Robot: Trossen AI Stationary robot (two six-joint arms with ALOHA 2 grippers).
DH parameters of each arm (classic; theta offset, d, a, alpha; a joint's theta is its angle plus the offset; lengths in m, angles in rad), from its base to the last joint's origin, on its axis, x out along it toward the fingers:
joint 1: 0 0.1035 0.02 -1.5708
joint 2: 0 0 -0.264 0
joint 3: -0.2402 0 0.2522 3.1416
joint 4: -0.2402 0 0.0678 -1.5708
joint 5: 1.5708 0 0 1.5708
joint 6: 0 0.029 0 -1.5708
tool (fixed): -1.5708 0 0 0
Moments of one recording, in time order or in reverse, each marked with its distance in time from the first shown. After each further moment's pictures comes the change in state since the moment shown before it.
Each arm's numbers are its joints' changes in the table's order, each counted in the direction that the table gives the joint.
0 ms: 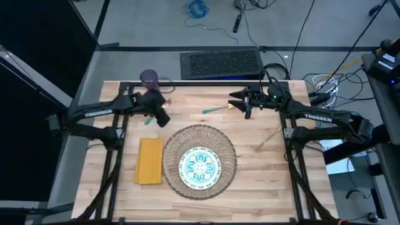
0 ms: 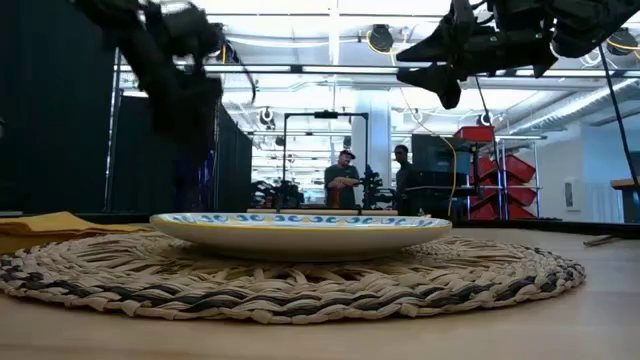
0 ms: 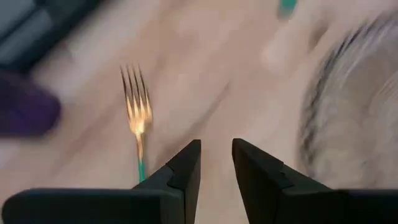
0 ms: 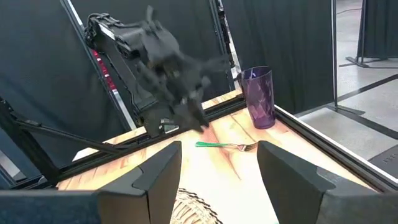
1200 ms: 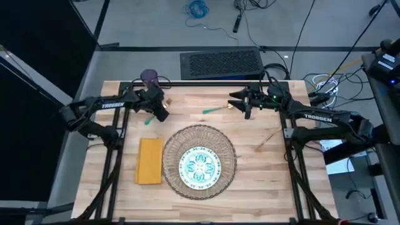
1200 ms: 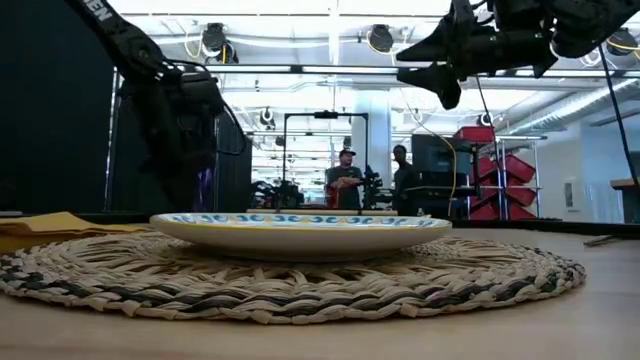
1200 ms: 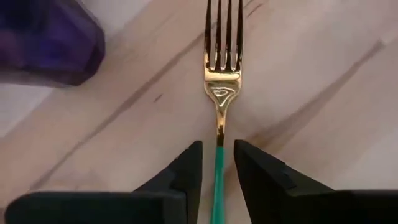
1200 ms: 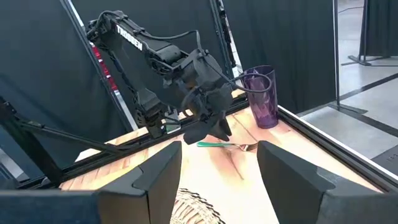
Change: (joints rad) left arm 0.207 0.305 0.098 0.108 0.028 0.052; right arm 0.000 0.000 0.000 0.002 0.002 0.010
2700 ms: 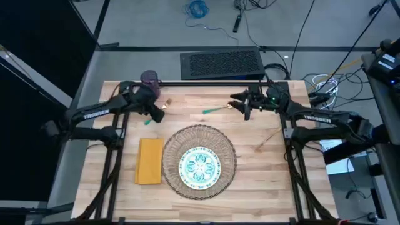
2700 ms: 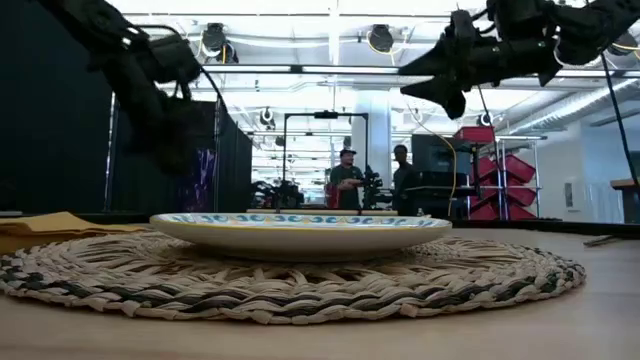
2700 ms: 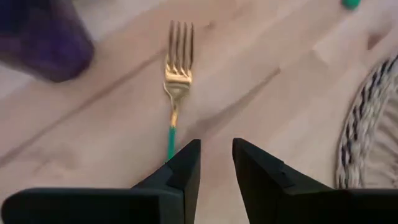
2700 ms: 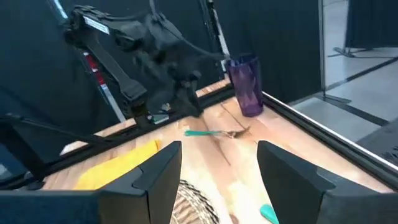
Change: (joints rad) left arm -0.026 -0.264 0.062 -0.056 -0.133 -0.104; right arm 0.000 0.000 0.032 0.005 -0.026 -0.016
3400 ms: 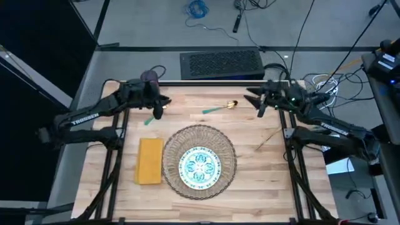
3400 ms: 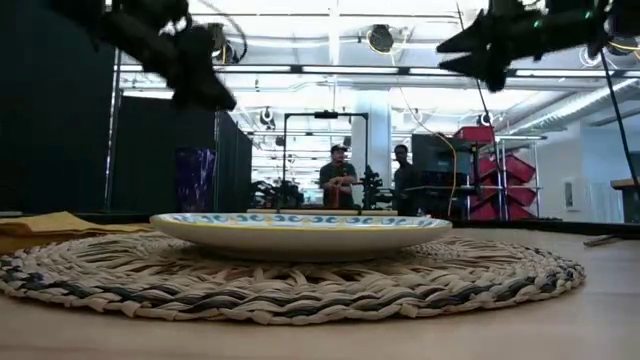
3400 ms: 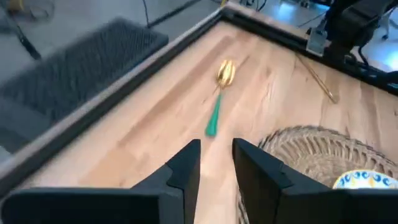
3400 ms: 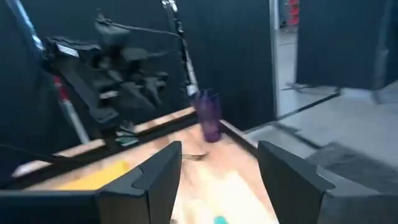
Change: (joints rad) left arm -0.013 -0.192 -0.022 0.278 -0.224 0.110; right arm -0.058 -0.302 0.062 -0.170 -0.078 -0.027
